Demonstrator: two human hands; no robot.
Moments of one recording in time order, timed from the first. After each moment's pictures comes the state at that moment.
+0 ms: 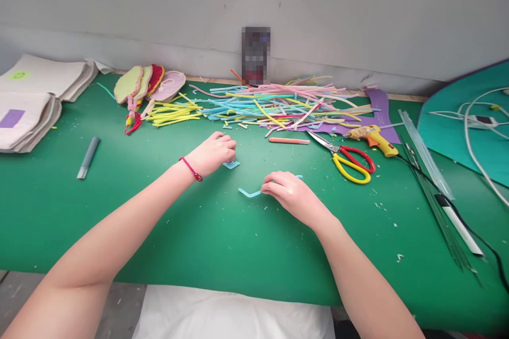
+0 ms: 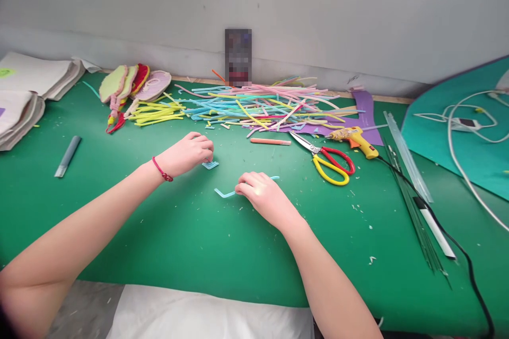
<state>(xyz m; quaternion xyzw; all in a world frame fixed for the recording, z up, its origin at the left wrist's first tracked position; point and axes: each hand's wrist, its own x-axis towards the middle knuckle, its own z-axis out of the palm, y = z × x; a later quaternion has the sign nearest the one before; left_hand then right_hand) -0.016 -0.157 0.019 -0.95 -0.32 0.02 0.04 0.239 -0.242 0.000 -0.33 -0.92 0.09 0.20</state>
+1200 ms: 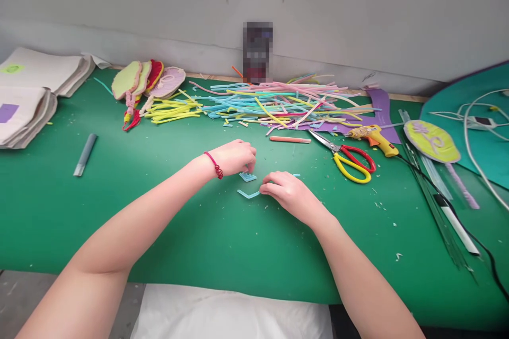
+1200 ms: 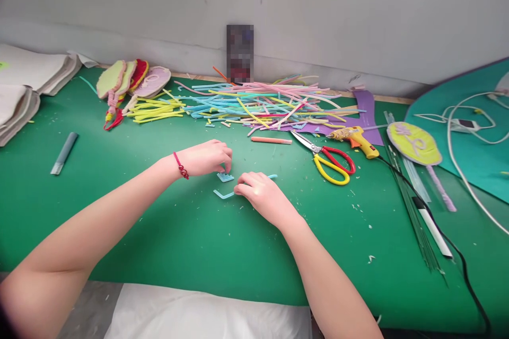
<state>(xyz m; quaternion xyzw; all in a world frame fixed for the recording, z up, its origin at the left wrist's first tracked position) 0.032 -0.156 0.037 -0.94 -0.29 0.10 -0.13 0.237 -0.240 -0.009 -0.33 -0.92 0.10 0.18</state>
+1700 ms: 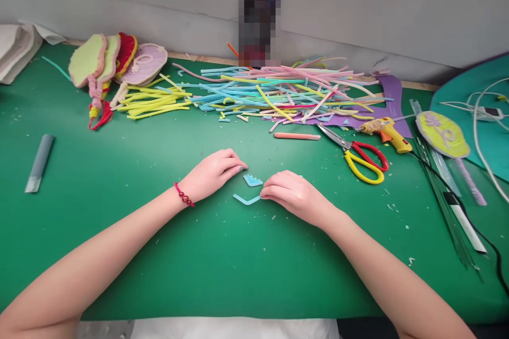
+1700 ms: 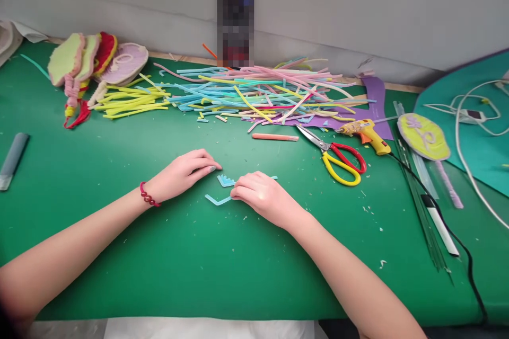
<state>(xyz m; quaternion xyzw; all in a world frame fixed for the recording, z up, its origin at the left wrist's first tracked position) -0.016 -0.178 -0.016 -0.85 -0.41 -0.15 -0.29 0.229 -0.219 -0.011 -0.28 -0.92 0.15 0.20</state>
